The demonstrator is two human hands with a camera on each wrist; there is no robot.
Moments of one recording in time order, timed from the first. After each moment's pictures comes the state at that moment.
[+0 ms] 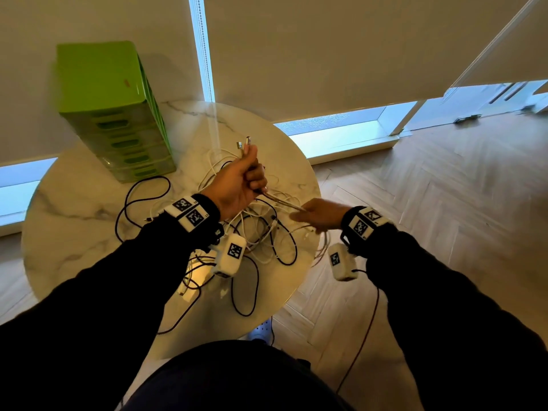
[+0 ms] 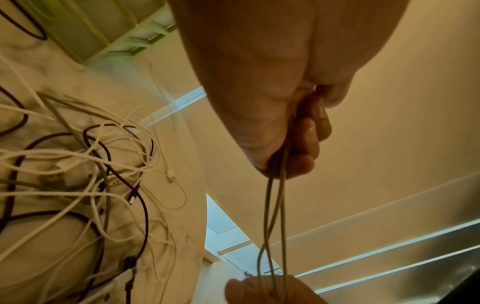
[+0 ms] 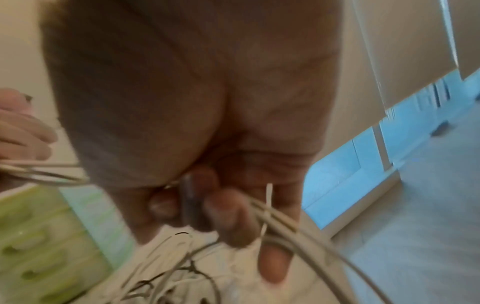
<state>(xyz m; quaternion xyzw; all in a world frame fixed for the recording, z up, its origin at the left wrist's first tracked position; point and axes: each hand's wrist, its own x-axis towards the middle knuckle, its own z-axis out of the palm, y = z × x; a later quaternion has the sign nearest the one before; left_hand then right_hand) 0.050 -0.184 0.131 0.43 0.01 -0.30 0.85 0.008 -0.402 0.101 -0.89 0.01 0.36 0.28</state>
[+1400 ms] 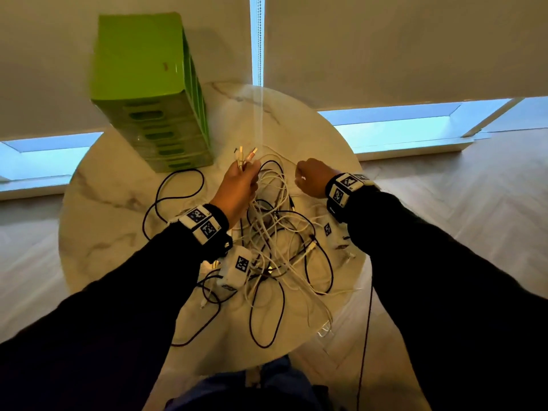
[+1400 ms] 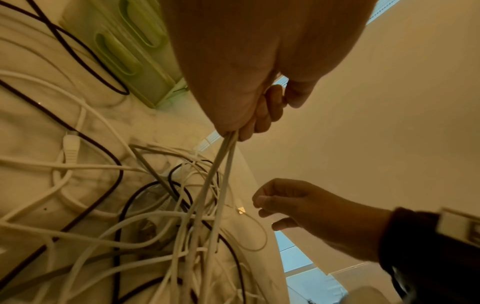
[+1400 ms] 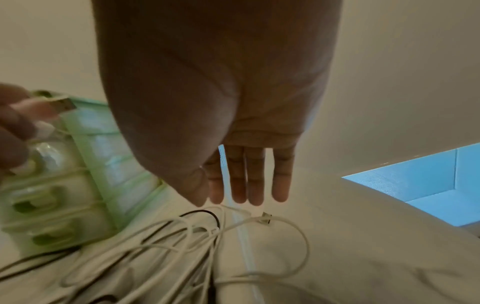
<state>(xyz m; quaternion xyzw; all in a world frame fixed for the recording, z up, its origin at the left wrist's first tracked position) 0.112 -0.137 0.057 0.61 0.15 -0.13 0.77 0.186 -0.335 0.019 -0.96 -0.11 0.24 0.09</state>
